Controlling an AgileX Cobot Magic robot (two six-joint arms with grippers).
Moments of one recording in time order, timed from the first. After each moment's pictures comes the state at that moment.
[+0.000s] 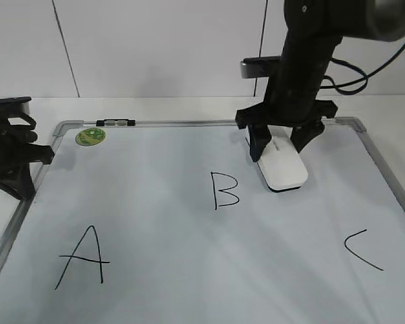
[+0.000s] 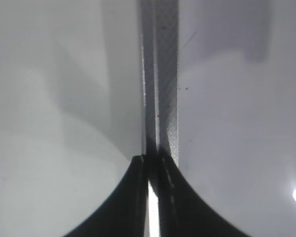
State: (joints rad) left arm -0.09 1.95 -1.24 -0.13 0.85 -0.01; right arm 0.36 2.12 -1.81 0.03 1.22 0.11
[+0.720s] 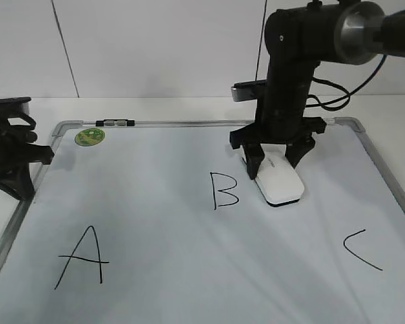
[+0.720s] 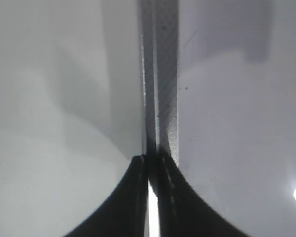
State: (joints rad) left arm -0.09 1.95 -1.24 -0.13 0.85 -0.01; right arm 0.38 2.24 -1.85 0.01 1.25 0.12
